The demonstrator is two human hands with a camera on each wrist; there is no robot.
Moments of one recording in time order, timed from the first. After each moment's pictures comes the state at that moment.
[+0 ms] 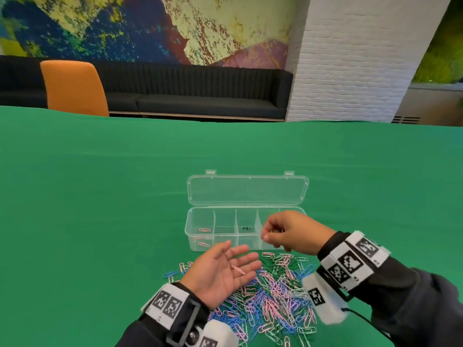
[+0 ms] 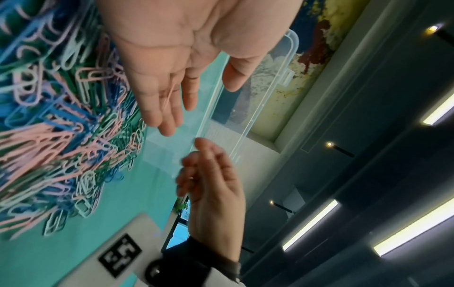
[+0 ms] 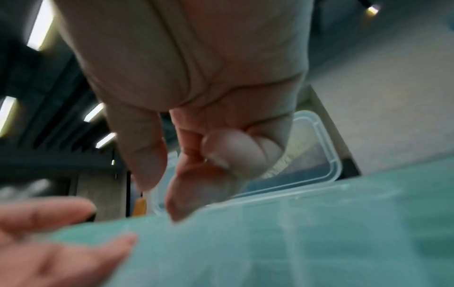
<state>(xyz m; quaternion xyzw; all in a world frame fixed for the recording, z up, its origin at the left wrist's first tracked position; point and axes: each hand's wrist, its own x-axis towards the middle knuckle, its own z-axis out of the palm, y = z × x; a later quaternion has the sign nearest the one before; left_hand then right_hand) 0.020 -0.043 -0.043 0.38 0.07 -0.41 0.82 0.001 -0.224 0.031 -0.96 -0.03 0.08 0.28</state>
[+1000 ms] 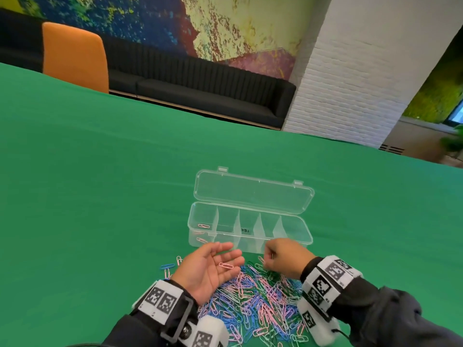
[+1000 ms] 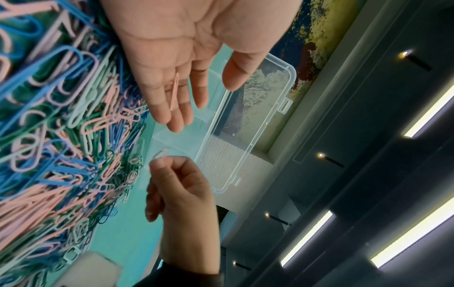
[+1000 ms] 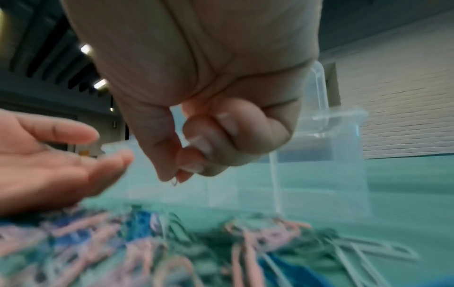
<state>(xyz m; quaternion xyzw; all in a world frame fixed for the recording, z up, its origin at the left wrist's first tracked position) 0.035 -0.027 -0.071 0.35 0.05 -0.34 0.87 0.013 -0.212 -0.016 -0.99 0.01 0.14 0.07</state>
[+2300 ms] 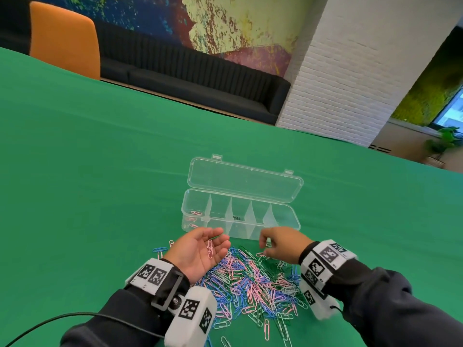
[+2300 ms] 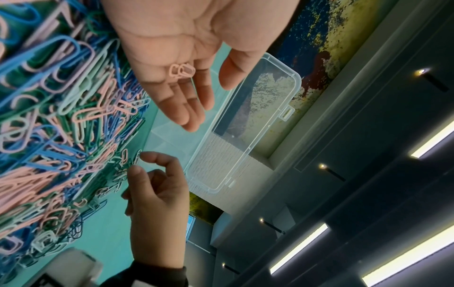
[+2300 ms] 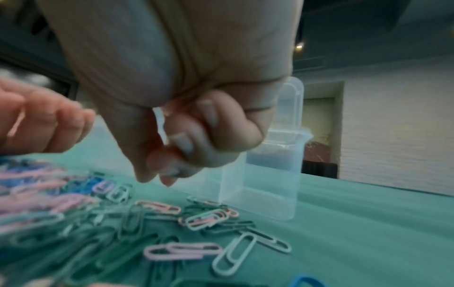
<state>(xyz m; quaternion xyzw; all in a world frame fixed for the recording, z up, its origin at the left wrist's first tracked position) 0.033 -0.023 -0.063 0.31 0.08 -0.36 0.88 0.001 -0.229 -0.008 -0.99 -0.01 0.16 0.02</state>
